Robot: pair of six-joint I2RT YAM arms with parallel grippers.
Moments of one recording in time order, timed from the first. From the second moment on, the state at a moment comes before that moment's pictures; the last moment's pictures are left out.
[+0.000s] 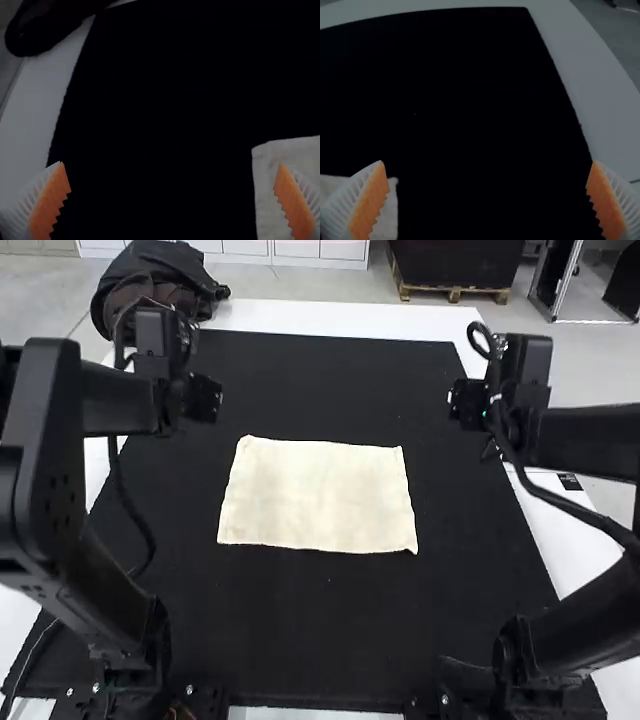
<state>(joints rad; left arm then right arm) 0.05 1.31 0.70 0.16 -0.08 0.23 0.04 1.27 0.63 0.26 0.09 -0.02</state>
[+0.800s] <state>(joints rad) 0.01 1.67 0.72 0.25 0.02 0.12 0.12 1.44 0.59 0.28 -0.02 0.01</state>
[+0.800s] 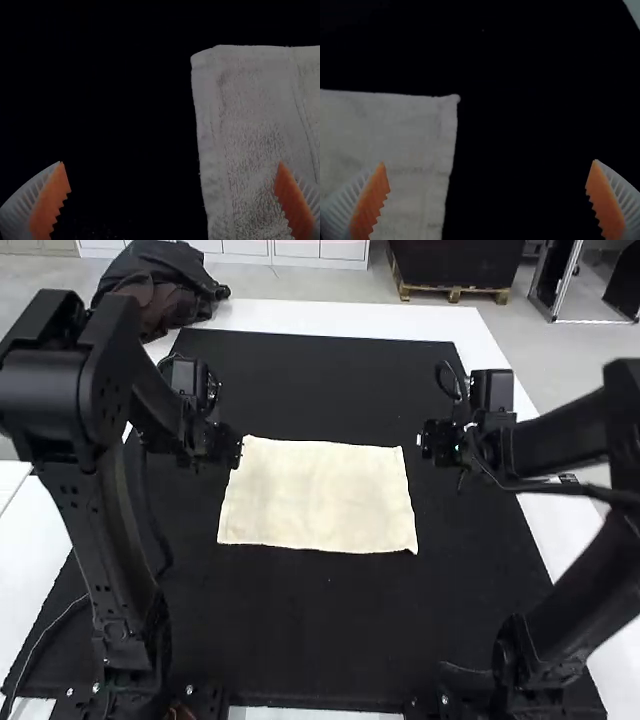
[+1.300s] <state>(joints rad) 0.01 1.84 0.81 0.27 0.07 0.09 0.16 1.68 0.72 0.30 -0.10 0.06</state>
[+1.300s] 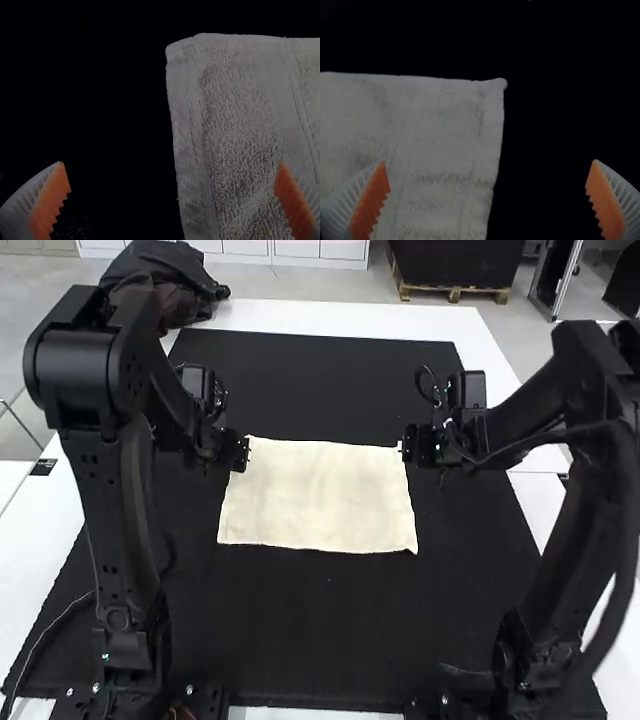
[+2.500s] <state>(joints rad) 0.01 1.99 0.92 0.33 0.08 0.08 0.19 2.04 0.93 0.35 -0.11 0.09</state>
